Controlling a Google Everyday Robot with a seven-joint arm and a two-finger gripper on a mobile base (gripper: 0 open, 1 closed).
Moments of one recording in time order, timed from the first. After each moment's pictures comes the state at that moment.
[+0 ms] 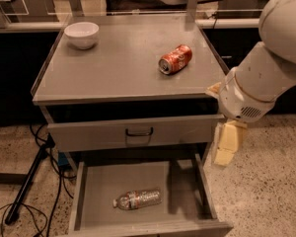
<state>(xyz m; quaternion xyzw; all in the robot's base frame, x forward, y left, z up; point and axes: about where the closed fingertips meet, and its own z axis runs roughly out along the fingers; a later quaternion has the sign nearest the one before) 0.447 -0.151 0.857 -0.66 0.73 0.03 0.15</state>
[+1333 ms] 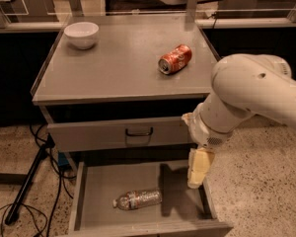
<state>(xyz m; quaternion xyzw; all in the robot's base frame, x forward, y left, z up) 0.457 -0.111 0.758 -0.69 0.71 0.05 0.14</state>
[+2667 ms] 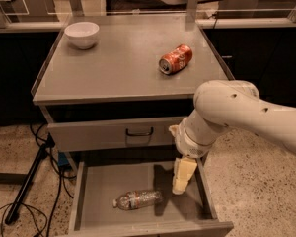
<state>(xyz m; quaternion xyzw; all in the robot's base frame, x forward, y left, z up) 0.470 -0.081 0.694 -0.69 0.70 0.08 0.15</state>
